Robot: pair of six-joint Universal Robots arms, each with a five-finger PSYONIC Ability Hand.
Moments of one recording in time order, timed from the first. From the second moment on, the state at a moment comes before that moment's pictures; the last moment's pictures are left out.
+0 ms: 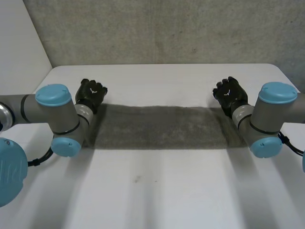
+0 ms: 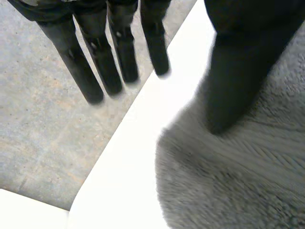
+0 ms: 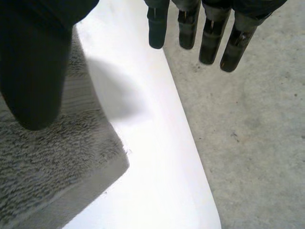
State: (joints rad) left arm 4.38 -2.50 -1.03 3.43 -1.55 3.85; right arm 1.84 -0.66 1.06 -0.26 1.43 2.21; left_hand 0.63 0.64 0.64 0.66 0.49; right_hand 0.21 0.25 0.25 0.25 0.09
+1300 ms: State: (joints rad) left arm 4.39 -1.98 -1.62 3.47 -1.55 3.63; right arm 1.39 -1.02 1.41 0.00 1.48 2.21; left_hand 0.18 0.17 0.17 0.17 0.03; right_hand 0.95 1.18 1.18 1.19 0.97
